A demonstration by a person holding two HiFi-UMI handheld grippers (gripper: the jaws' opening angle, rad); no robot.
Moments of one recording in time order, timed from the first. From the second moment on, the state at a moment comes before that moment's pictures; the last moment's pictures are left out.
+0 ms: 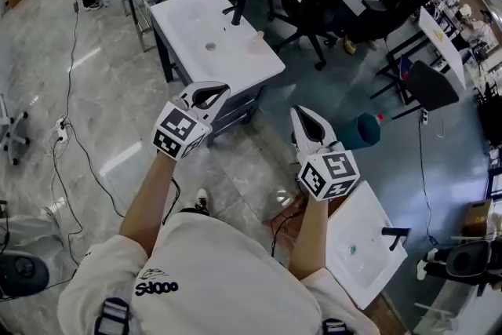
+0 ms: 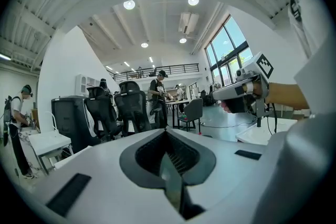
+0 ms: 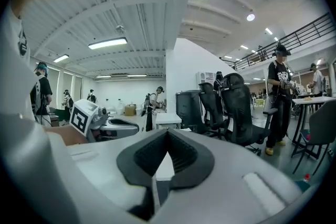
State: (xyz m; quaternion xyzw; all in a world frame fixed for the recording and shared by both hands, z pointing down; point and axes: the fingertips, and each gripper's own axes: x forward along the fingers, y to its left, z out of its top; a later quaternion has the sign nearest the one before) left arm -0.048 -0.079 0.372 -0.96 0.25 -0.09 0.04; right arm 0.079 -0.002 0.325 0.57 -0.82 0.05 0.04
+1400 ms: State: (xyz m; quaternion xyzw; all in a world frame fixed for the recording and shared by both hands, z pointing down) left arm 0.023 -0.285 0.452 -0.95 0.26 -0.16 -0.03; right arm 0.146 -0.203 0.391 0.57 -0.81 0.12 0.08
